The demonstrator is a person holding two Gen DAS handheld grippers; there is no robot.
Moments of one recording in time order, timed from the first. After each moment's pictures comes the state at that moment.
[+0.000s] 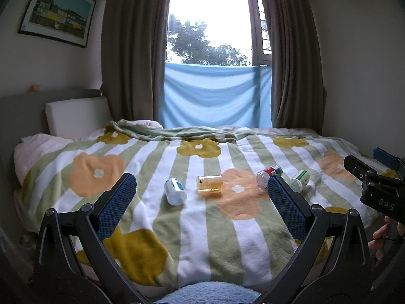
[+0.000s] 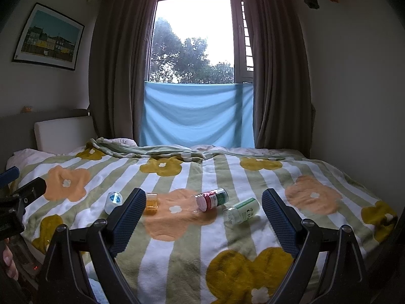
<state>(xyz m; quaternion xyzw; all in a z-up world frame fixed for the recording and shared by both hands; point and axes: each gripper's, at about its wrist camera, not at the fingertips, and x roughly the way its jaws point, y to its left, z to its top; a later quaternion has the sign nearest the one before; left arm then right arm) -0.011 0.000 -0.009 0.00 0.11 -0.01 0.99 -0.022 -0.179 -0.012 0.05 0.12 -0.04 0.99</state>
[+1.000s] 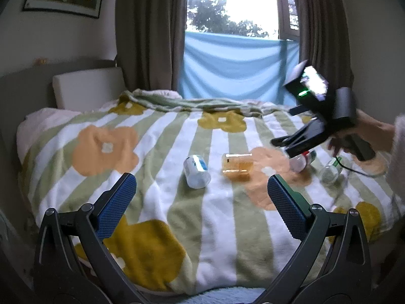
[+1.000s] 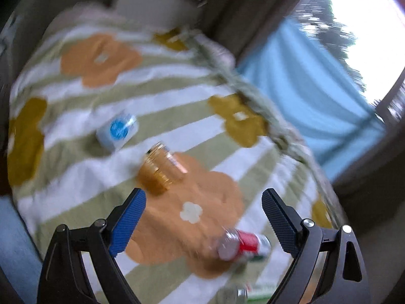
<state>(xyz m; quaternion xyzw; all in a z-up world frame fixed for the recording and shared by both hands) 0.078 0.043 -0.046 -0.02 0.20 0.05 0.98 0.289 -0.077 -0.063 -0.32 0.32 0.24 0.86</state>
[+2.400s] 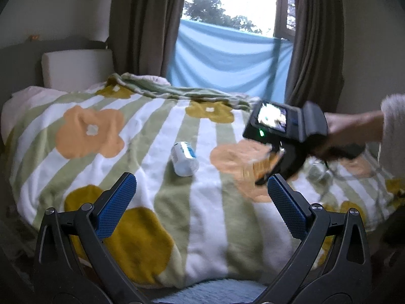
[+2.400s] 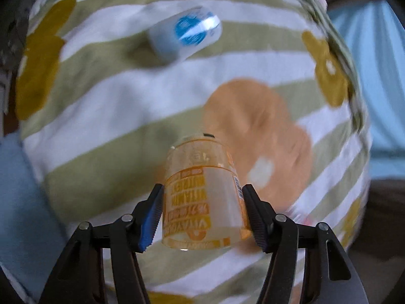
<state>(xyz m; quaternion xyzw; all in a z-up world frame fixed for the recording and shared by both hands) 0.070 0.055 -0.056 -0.07 0.22 -0.01 0.97 0.288 -0.037 -0.144 -0.40 0.53 0.30 0.69</state>
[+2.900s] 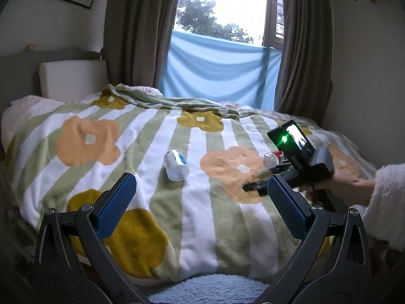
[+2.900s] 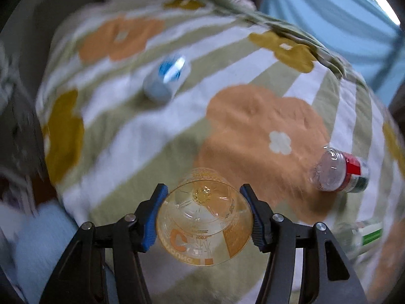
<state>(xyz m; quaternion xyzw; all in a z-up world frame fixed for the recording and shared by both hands) 0.041 0.050 -0.040 -0.06 0.19 -0.03 0.98 0.256 -0.098 -0.137 -0.11 0.46 0.29 0.83</state>
